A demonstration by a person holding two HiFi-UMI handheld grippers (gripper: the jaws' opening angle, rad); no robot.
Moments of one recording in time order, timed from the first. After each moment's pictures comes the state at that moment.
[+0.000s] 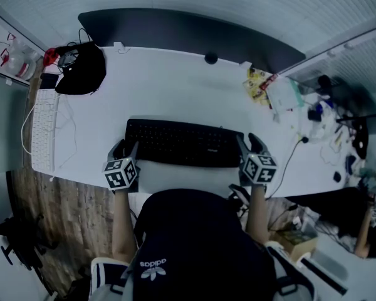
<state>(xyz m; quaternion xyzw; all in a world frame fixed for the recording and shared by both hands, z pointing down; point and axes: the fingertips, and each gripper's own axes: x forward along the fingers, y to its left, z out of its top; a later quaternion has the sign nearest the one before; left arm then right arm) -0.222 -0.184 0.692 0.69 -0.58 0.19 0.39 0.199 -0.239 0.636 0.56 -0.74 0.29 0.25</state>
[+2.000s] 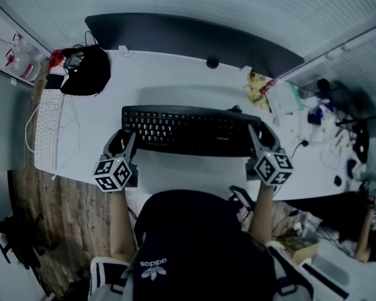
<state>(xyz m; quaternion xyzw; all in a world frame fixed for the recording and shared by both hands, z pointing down) -0.227 -0.219 0.604 0.74 -0.59 0.06 0.32 0.183 -0.282 0.521 0.56 -0.79 0.22 0.12</state>
